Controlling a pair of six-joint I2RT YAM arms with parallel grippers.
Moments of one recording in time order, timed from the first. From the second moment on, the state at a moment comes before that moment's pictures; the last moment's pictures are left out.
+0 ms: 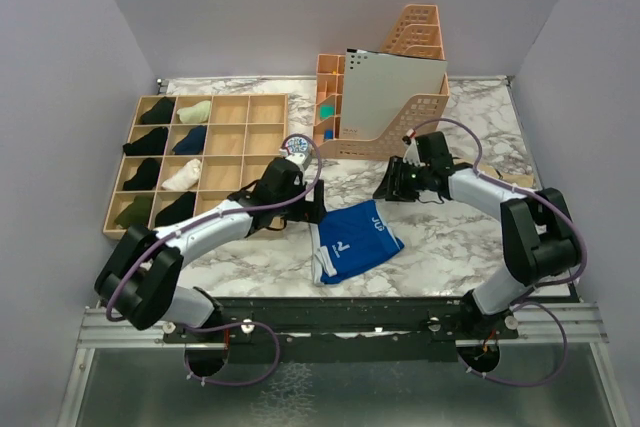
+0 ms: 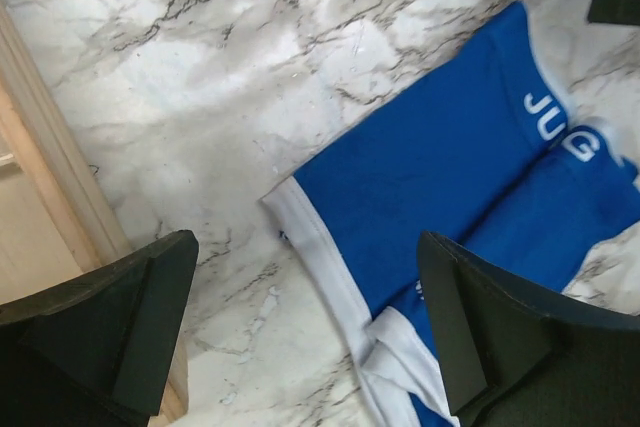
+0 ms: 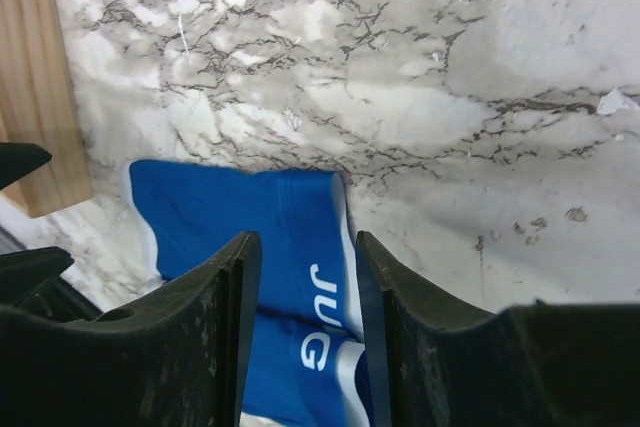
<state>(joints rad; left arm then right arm) -0.65 1.35 0.73 -0.11 0.06 -0.45 0.30 1.60 0.87 -0.19 -0.43 0.46</state>
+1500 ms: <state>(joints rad) -0.58 1.66 0.89 -0.22 0.33 -0.17 0.41 1.73 0.95 -0.18 -0.31 0.26</state>
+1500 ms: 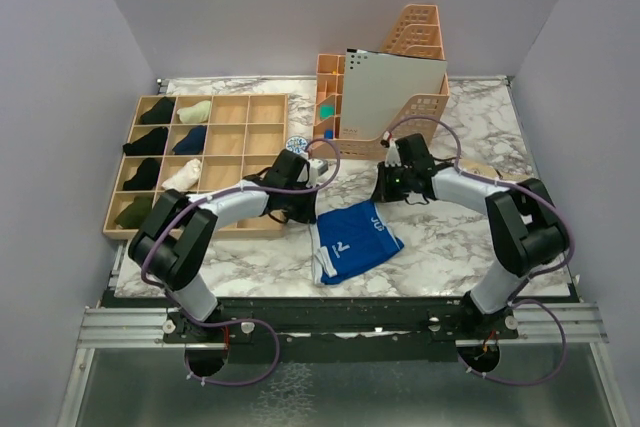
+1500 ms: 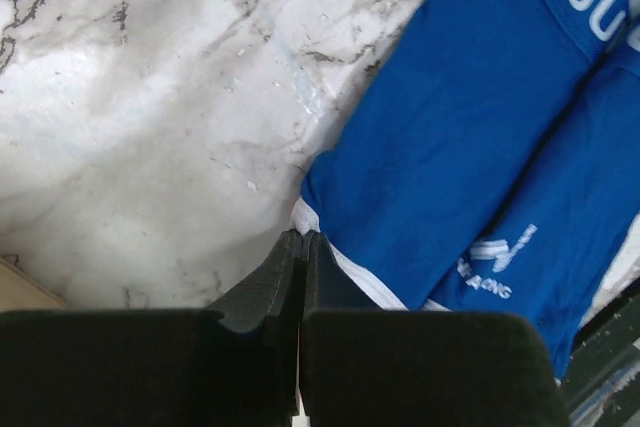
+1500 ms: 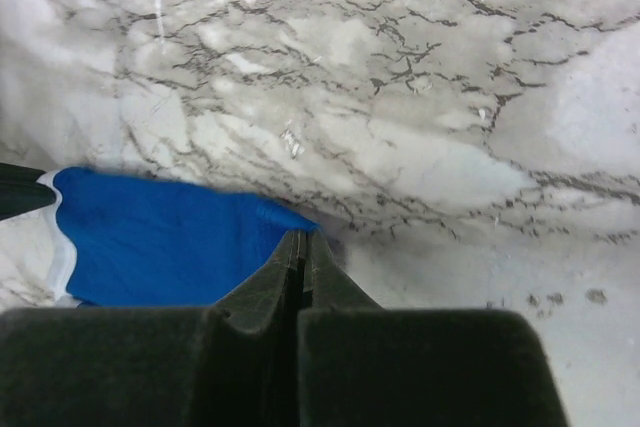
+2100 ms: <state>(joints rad) -0.63 1.32 0.68 -0.15 0.41 -0.27 0.41 1.20 0.50 0.10 -0.34 0.30</state>
